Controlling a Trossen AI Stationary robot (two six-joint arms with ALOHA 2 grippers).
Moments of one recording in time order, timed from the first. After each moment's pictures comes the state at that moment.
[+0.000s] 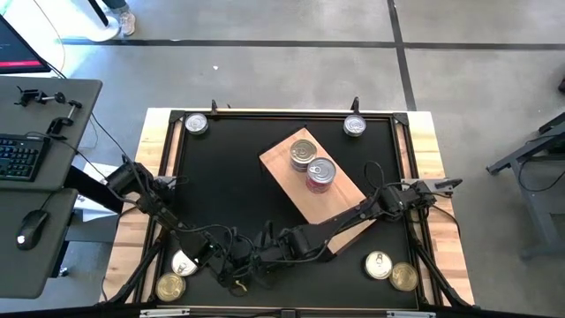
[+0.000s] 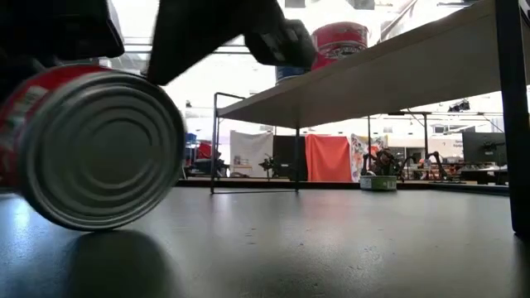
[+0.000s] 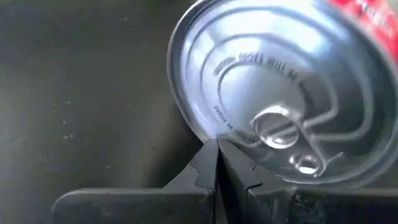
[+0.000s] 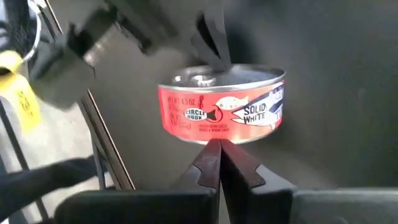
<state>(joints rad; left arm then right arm) -0.74 1.80 0.91 -0.17 -0.44 -0.89 0.43 2.39 2.22 -0.93 0.06 0.96</state>
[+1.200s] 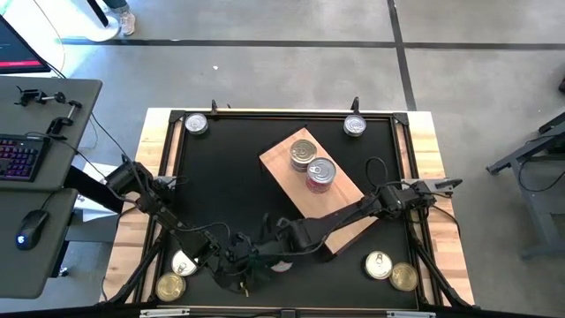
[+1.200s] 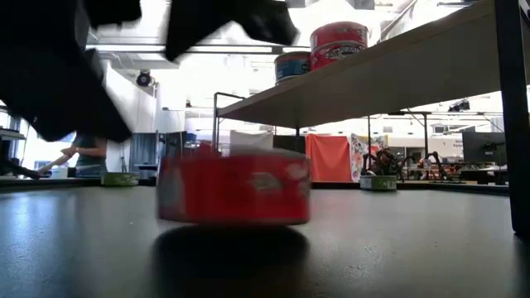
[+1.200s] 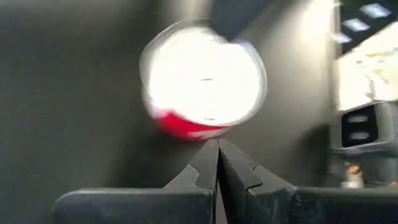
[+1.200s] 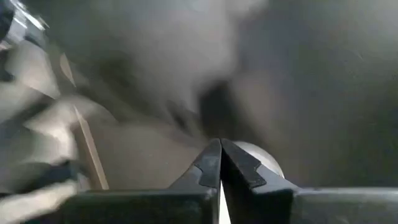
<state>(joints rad) -0.74 1.79 0.92 0.06 -0.51 -0.98 0.42 2.40 2.34 -1.08 0.14 0.81</state>
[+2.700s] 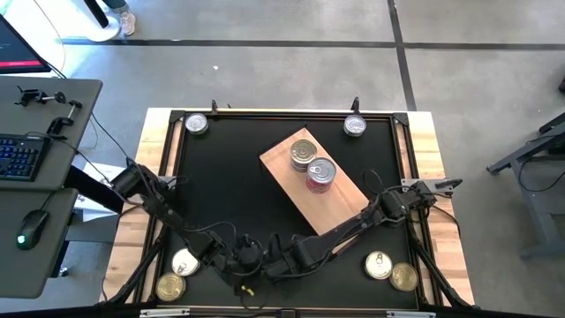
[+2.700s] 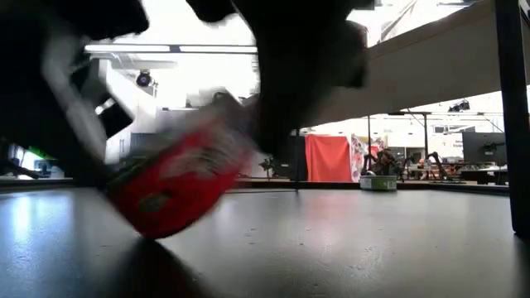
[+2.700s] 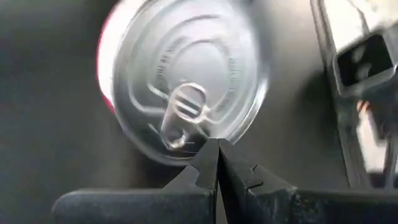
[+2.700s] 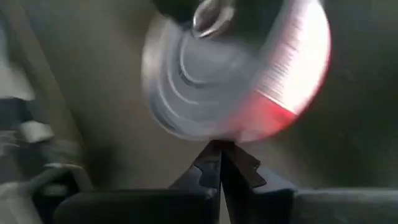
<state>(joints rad) -0.69 1.86 0.92 0.07 -0.34 -0.73 0.48 2.39 2.14 -1.05 0.02 0.86</state>
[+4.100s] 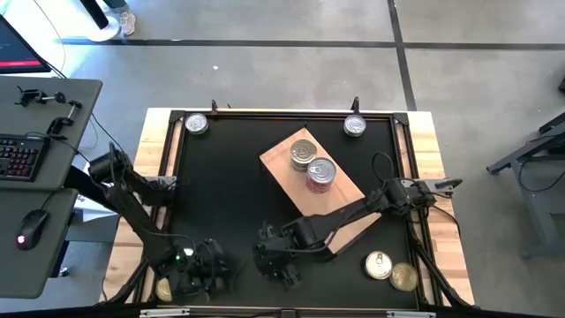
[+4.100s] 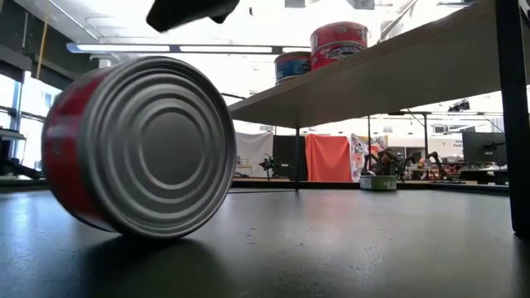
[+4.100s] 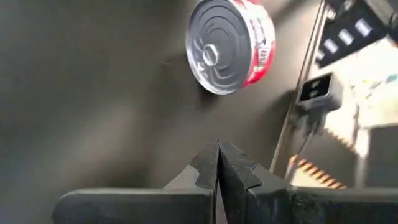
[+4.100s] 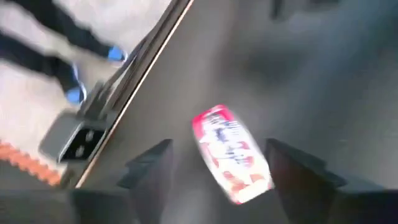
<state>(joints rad) -0.99 1.61 0.92 -0.33 -0.65 -1.48 0.40 2.30 2.18 -0.91 -0.13 -0.08</state>
